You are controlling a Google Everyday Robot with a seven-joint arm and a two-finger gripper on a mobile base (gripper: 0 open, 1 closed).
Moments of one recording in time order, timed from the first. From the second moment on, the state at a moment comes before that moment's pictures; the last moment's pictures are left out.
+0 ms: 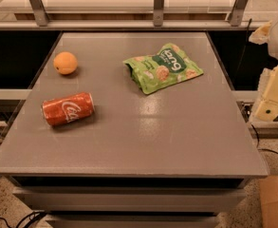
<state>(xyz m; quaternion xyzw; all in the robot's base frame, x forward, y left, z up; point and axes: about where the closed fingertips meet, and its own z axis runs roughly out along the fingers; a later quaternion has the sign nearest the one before) 0.438 -0.216 0.979 -0.60 0.78 -0.04 0.16</state>
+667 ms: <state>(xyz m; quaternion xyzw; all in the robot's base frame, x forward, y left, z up) 0.450 -0.215 0.984 -0.61 0.77 -0.02 0.18</state>
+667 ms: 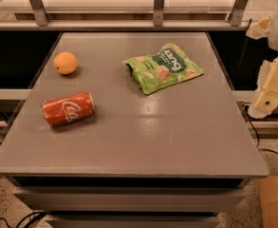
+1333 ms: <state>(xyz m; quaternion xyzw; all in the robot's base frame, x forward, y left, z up) 0.499 -0.181 0.982 -0.68 0.70 0.02 0.21</state>
